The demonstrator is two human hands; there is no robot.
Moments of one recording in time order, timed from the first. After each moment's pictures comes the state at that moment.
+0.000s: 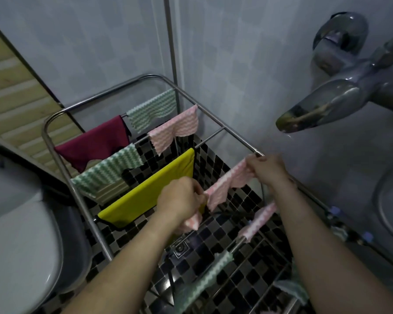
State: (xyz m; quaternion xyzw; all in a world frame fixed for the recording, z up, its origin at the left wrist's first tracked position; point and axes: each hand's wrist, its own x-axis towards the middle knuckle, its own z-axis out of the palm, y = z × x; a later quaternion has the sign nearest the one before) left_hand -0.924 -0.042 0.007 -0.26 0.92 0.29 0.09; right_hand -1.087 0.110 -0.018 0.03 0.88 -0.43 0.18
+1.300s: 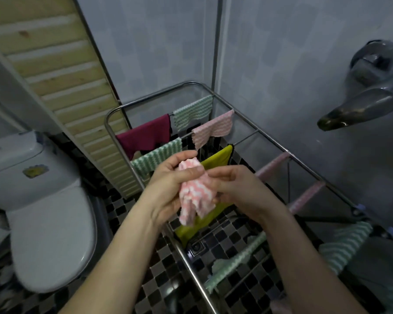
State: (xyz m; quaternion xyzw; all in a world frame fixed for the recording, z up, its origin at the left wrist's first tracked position) left_hand -0.804 -0.098 0.103 -0.27 0.43 0.86 -0.09; right_hand -0.902 0.036 0.089 -0.22 0.65 -0.58 0.44
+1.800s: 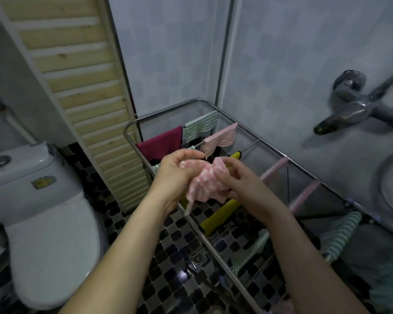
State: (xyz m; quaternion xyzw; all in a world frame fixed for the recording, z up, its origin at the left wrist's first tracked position) left_hand -0.744 -0.133 0.133 -0.24 0.62 0.73 -0.14; right_hand -0.833 0.013 0.117 -0.22 0.68 -0.60 0.35
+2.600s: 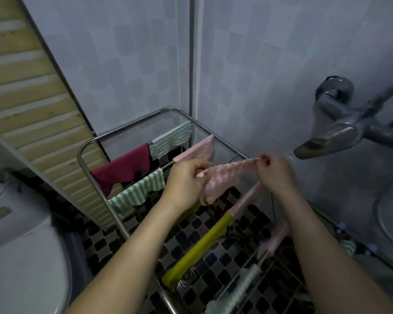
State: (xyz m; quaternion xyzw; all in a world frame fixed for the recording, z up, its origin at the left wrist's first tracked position) left_hand -0.896 -0.110 0.100 -0.13 0.87 0.45 -0.15; right_hand -1.038 0.062 0.074 -0.11 0.94 -0.32 0.01
